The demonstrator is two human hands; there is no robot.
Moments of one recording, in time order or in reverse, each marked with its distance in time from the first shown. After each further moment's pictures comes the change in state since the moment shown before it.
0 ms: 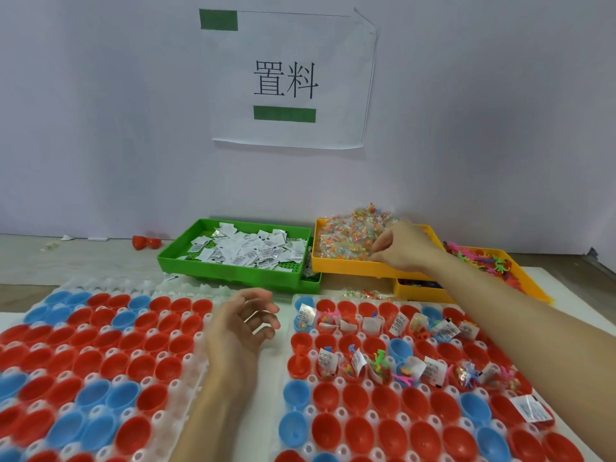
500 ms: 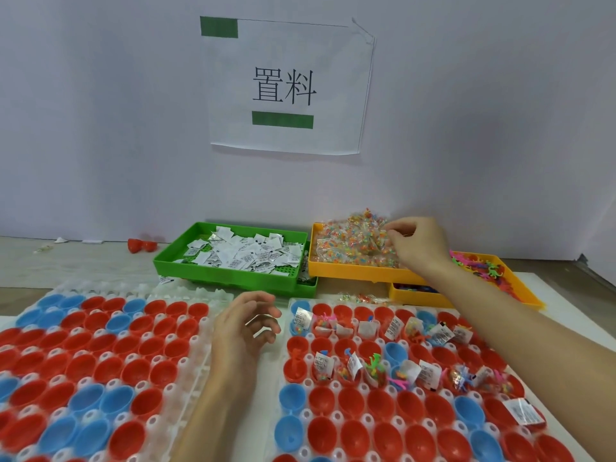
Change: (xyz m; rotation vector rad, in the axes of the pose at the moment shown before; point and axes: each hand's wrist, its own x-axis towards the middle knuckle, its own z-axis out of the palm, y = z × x) left_hand 0.007 -0.010 -0.005 0.108 -0.070 0.050; right_hand -0.008 0.013 -0.002 0.395 0.430 0.046
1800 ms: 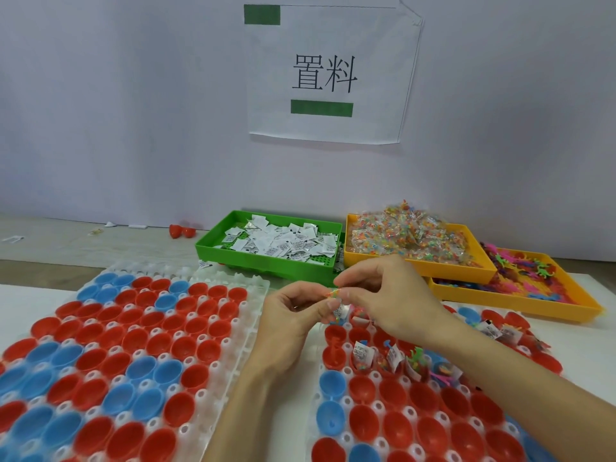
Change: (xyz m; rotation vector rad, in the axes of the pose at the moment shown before) left_hand 0.000 0.005 0.003 0.113 -0.251 0.060; right_hand -0.111 -0.071 0.030 0.139 -0.491 -0.209
